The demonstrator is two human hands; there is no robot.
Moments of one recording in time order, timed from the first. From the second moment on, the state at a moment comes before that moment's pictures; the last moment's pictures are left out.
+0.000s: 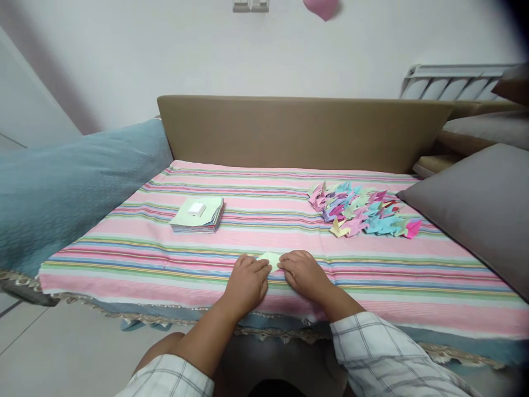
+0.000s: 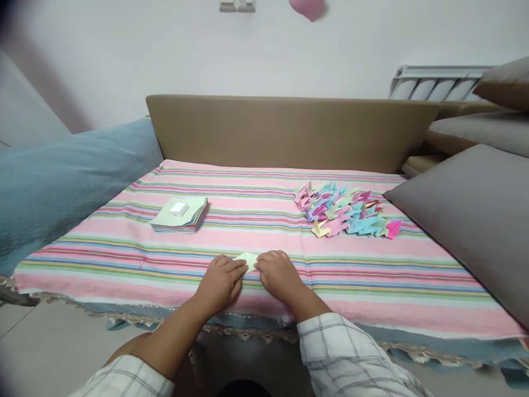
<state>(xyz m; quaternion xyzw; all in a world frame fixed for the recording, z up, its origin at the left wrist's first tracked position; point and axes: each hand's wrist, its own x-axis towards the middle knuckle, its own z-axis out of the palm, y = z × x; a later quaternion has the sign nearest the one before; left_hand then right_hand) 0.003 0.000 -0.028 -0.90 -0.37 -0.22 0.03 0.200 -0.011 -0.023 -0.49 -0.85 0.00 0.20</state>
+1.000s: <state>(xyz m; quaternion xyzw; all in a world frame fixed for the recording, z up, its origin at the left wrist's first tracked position) 0.003 0.017 -0.020 -0.73 -0.43 -0.47 -0.24 0.182 -0.005 -0.019 -0.53 -0.77 0.05 0.35</state>
